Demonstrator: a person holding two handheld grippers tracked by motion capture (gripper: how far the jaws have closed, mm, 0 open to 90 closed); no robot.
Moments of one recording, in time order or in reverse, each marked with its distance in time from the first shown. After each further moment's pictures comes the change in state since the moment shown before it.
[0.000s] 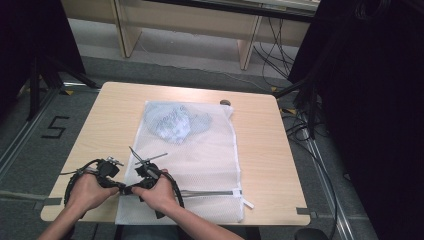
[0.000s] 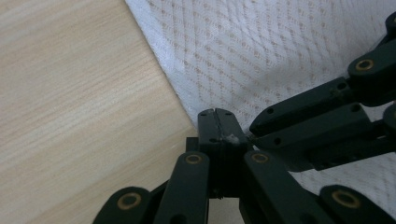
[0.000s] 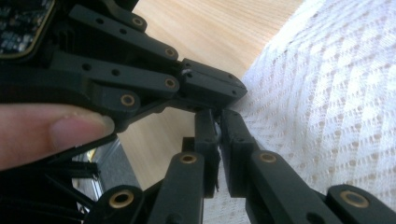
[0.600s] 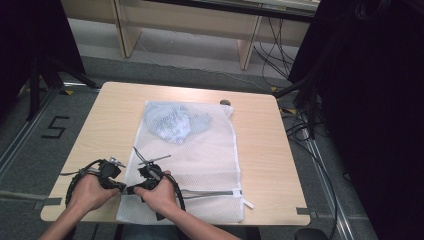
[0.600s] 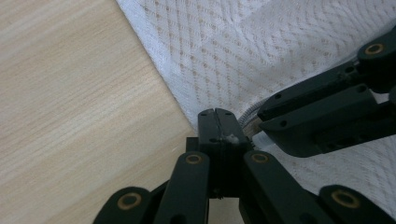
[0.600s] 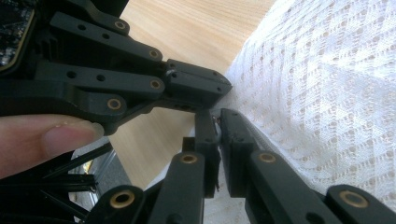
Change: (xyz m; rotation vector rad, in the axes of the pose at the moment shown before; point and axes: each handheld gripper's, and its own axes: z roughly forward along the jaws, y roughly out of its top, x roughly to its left) left arm -0.004 0.000 0.001 0.006 0.020 0.029; right arm -0.002 -0.005 -0.004 -0.025 -0.033 0.043
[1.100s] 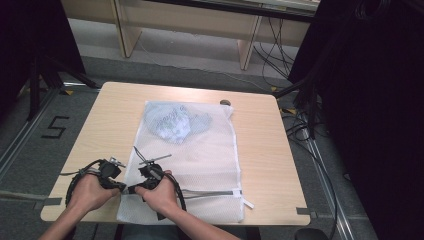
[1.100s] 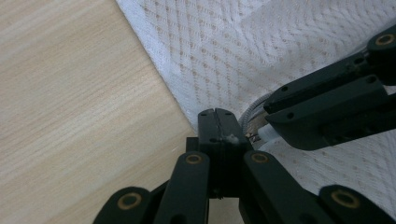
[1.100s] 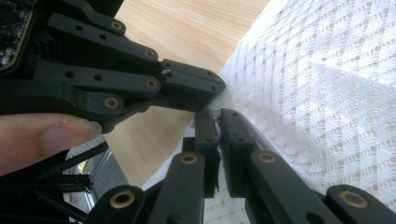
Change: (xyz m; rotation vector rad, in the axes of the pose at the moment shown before) left arm 0.000 0.000 0.000 -0.002 -0.003 -0.004; right arm 0.001 0.001 -0.004 0.002 -0.020 0.001
